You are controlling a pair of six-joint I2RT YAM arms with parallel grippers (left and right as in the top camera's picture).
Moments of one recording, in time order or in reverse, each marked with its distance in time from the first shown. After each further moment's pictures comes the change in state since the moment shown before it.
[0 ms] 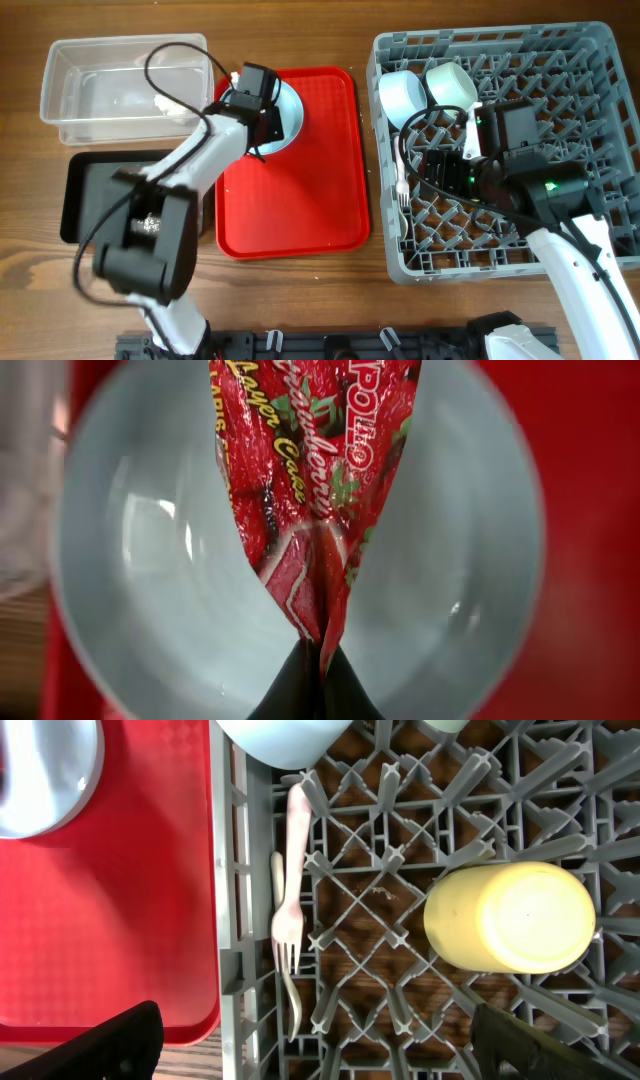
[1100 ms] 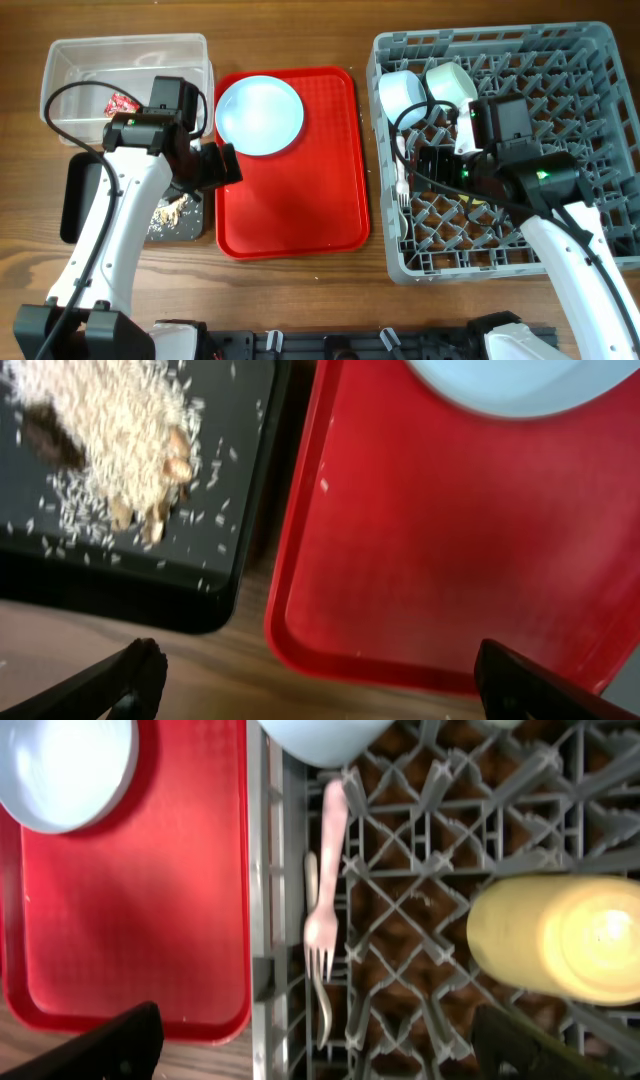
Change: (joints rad) left arm 0.204 -0.390 -0.003 -0.738 0.154 0.024; right arm 0.000 0.045 0.003 0.027 -0.081 0.004
